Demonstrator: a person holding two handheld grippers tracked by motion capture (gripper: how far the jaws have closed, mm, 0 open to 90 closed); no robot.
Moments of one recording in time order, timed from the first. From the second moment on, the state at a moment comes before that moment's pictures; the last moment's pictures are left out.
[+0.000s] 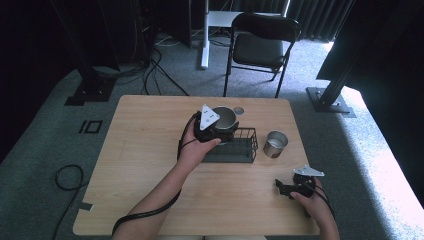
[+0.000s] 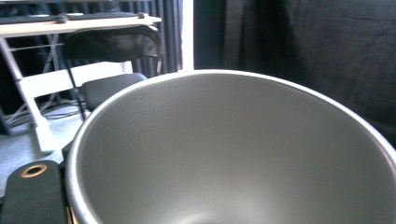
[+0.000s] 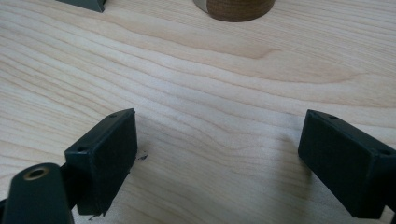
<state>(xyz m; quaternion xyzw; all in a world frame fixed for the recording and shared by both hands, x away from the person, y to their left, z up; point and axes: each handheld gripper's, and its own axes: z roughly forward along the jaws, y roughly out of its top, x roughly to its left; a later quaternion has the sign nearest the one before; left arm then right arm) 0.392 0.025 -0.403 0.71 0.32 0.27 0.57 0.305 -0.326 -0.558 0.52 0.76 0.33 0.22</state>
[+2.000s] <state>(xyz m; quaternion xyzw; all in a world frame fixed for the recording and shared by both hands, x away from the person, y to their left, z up) 0.420 0.047 -0.482 0.71 0.39 0.28 0.52 0.305 -0.326 -0.558 0.52 0.76 0.33 0.22</state>
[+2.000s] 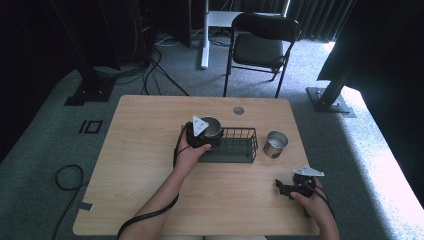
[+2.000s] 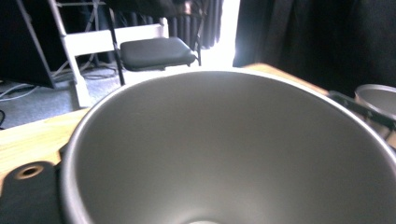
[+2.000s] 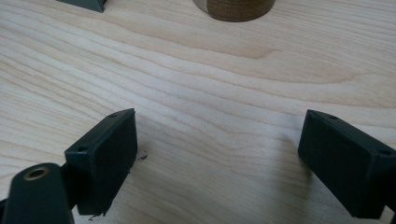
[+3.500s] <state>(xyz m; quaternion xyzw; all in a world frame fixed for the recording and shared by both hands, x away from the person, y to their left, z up) 0.381 0.097 -0.465 0.74 0.38 0.24 0.50 0.305 -0.325 -0.558 0.52 0.76 0.33 0.22</state>
